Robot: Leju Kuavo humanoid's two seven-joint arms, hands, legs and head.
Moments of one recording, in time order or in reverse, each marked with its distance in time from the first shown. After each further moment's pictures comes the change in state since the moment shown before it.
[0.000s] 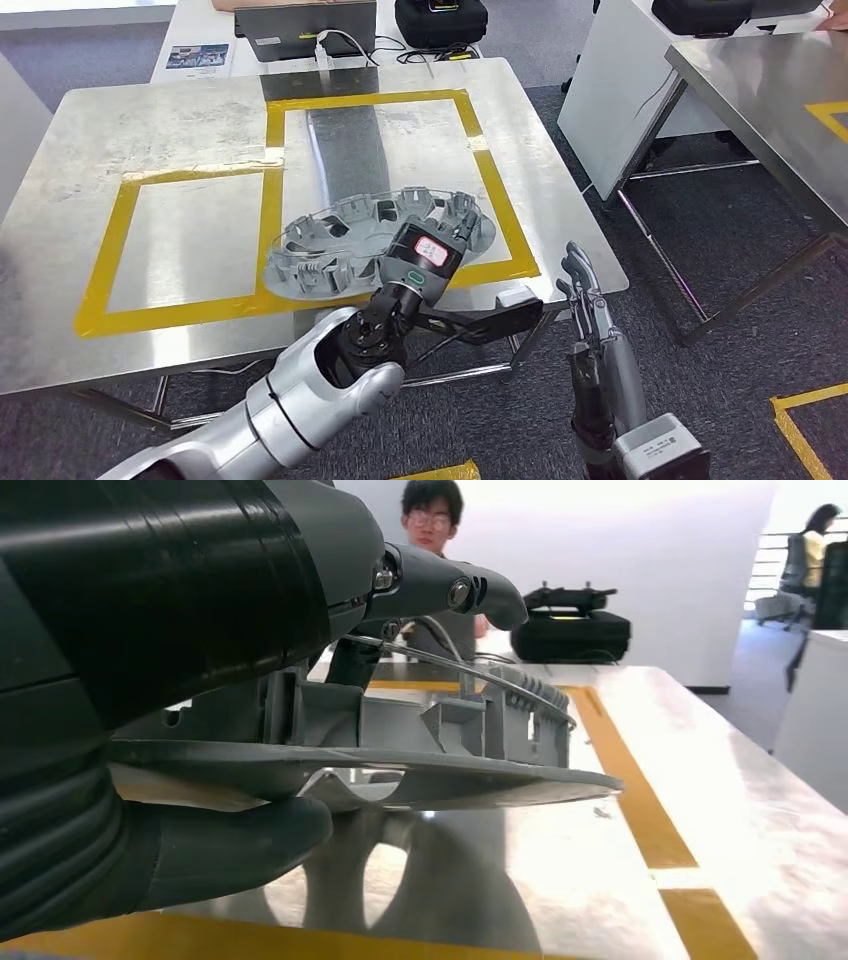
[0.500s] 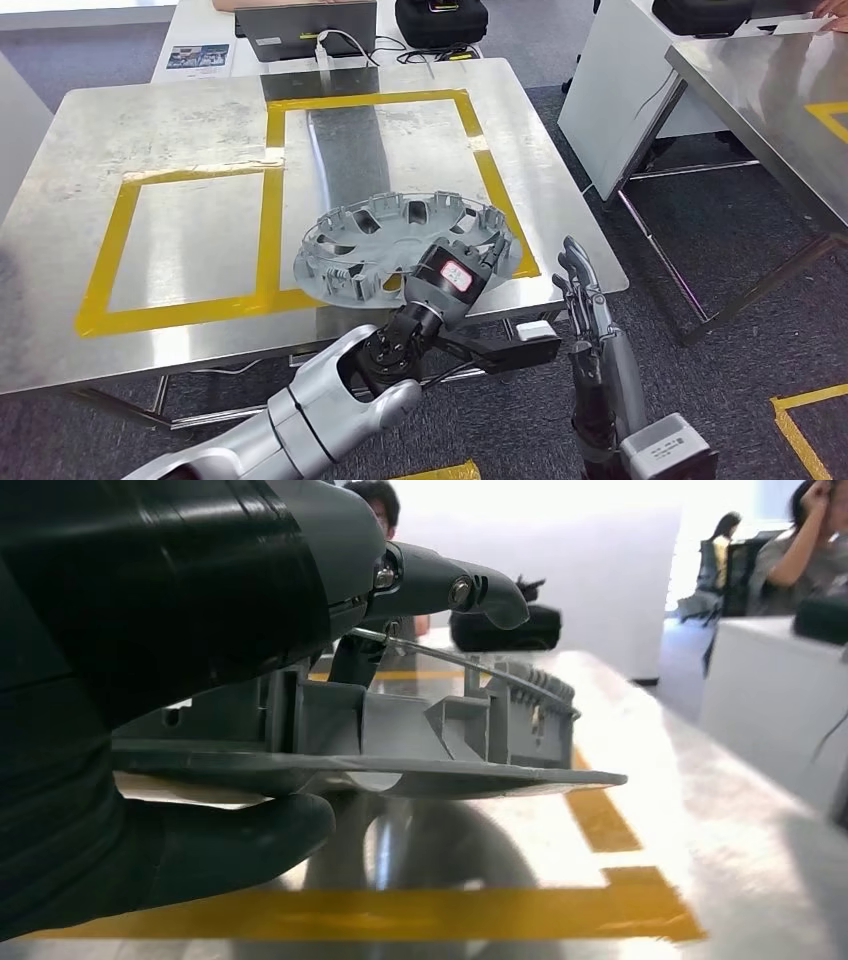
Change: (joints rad) left arm 0.021 -0.037 -0.044 0.134 -0.027 0.090 -0.075; right arm -0.020 0.003 0.010 0.003 -0.028 0.004 -0.014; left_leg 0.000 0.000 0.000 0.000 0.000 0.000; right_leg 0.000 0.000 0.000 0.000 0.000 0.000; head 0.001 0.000
